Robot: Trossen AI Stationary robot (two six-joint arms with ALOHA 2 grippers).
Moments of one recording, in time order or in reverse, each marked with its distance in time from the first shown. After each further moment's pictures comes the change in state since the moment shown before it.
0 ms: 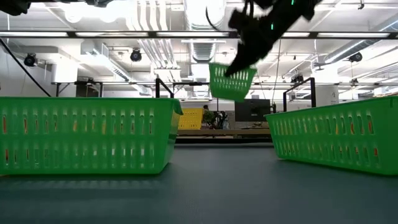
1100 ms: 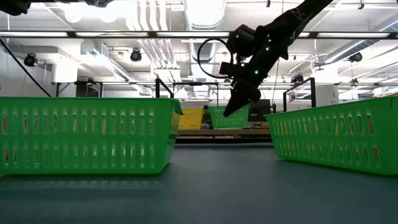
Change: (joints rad) left arm 0.000 0.000 0.000 -0.003 0.000 0.007; right arm -0.249 0.246 0.045 0.045 -0.129 -0.232
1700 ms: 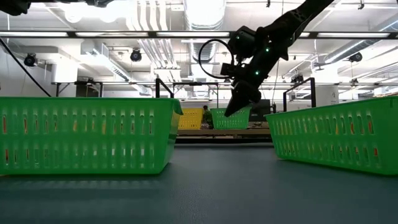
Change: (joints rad) left arm 0.000 0.000 0.000 0.000 0.000 0.000; right arm -0.023 -0.001 0.000 0.001 0.004 -0.022
